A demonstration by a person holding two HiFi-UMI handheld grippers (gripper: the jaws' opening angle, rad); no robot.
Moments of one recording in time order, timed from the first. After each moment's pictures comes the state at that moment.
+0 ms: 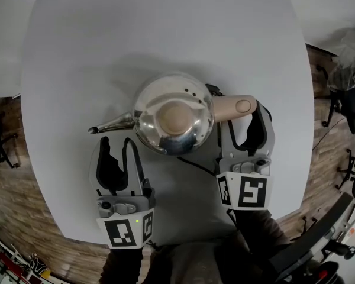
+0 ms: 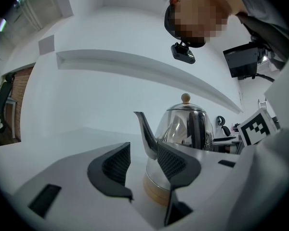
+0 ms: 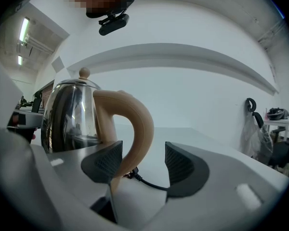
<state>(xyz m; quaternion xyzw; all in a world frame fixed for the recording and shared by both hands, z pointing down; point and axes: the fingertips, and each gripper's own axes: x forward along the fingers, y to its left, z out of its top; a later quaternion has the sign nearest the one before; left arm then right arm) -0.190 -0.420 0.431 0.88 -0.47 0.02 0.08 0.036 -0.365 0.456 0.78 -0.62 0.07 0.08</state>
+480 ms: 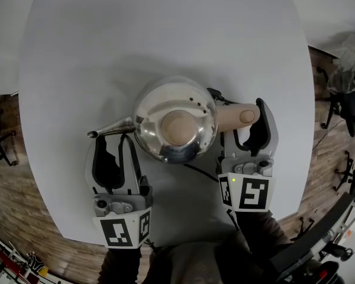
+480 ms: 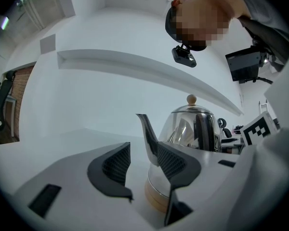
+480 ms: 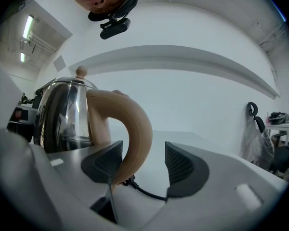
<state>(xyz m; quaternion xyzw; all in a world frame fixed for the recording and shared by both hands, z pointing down) -0.187 -0.433 0.427 0.88 -0.47 0.01 0.08 0.042 -0.374 0.450 0.78 -0.62 0.05 0.08</state>
